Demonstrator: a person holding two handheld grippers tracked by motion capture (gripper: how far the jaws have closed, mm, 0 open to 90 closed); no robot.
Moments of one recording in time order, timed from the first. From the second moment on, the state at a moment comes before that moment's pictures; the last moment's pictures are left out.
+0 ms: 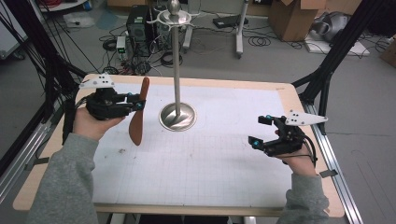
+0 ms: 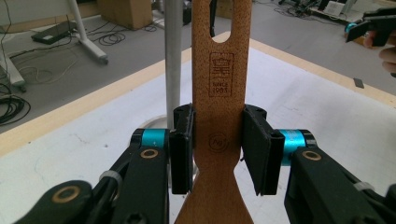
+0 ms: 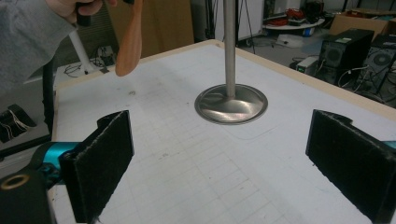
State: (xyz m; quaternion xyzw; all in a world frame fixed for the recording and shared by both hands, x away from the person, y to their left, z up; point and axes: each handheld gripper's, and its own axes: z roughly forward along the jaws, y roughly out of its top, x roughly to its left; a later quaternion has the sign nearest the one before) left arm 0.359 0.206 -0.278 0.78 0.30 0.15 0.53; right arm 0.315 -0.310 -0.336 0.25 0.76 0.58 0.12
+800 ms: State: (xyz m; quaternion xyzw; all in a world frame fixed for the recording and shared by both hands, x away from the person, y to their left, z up) left arm 0.395 0.215 -0.235 0.77 0.30 0.16 0.54; right arm 0.315 -0.319 -0.337 0.26 0.76 0.59 0.12
